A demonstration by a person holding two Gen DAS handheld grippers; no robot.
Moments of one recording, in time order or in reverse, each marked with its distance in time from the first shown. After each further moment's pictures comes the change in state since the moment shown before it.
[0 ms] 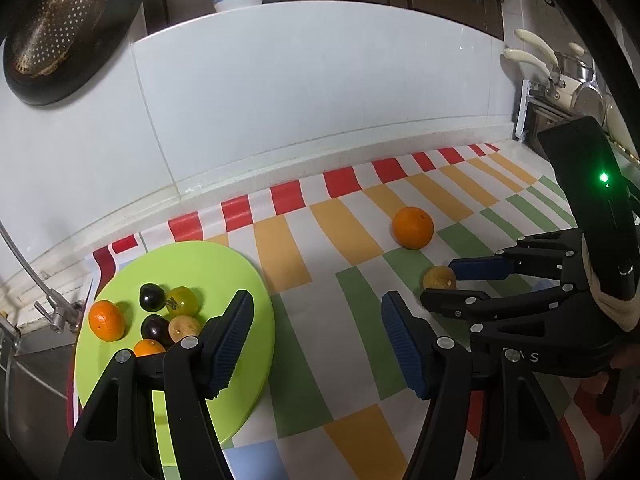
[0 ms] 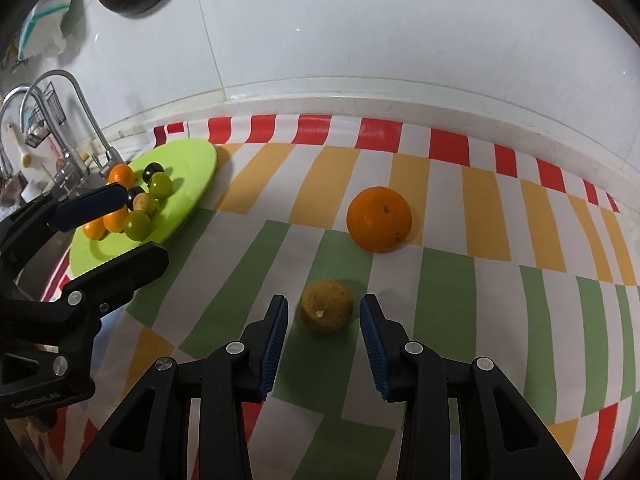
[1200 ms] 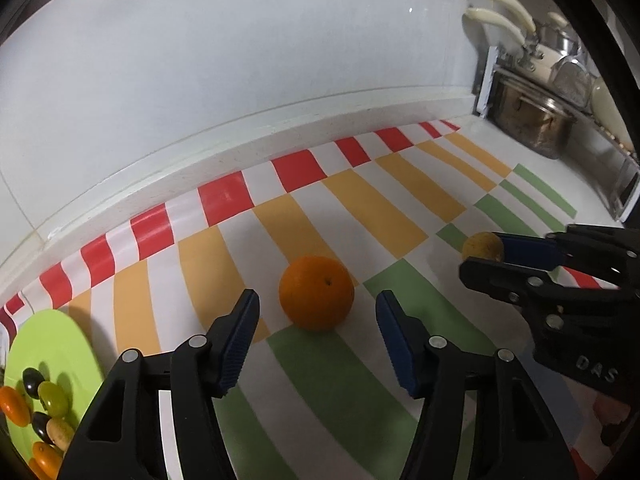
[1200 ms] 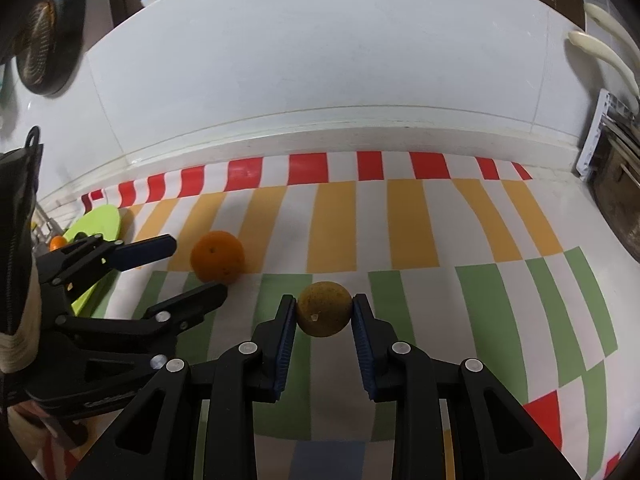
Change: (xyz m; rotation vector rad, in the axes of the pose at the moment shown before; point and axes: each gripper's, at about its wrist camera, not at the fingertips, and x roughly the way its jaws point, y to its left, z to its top) left arm 0.100 -0.073 0.051 0.082 0.098 -0.195; right arm -0.031 -0.088 0.004 0.203 -0.090 -0.180
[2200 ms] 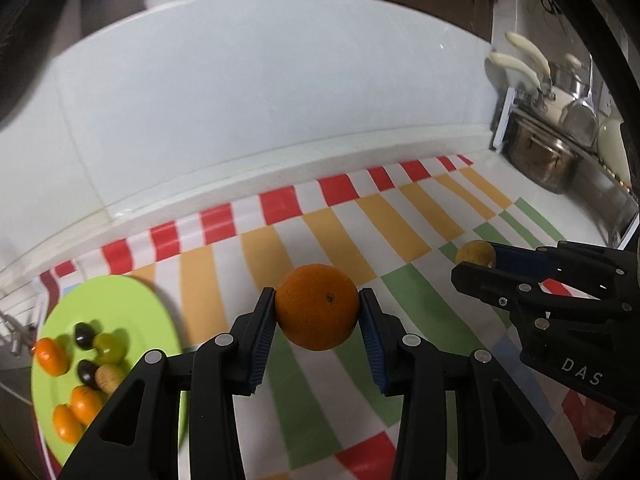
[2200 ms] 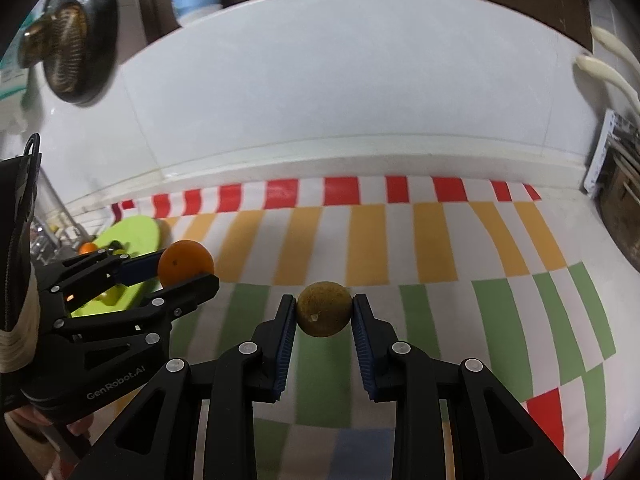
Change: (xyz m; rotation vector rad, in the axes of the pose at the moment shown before) left arm -0.077 0.018 -0.014 -0.113 -0.068 0.081; right arm -0.043 0.026 0.001 -0.039 -0.068 0.083
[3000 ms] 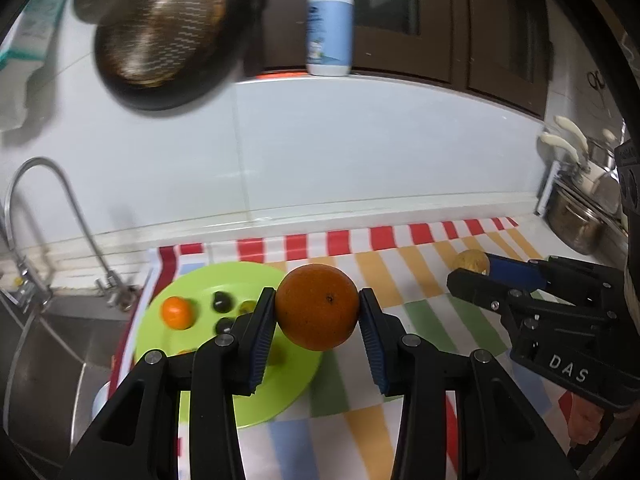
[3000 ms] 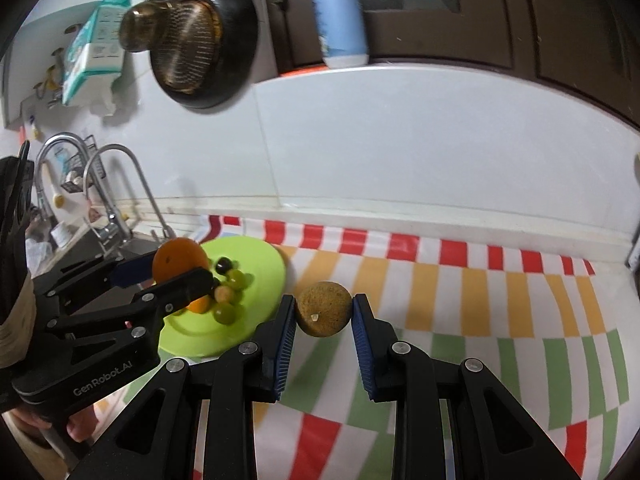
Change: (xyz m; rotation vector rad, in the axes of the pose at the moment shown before) left arm -0.118 0.065 -0.027 -0.179 -0.141 0.206; right arm -0.041 0.097 0.018 -0.163 -0.112 0.192
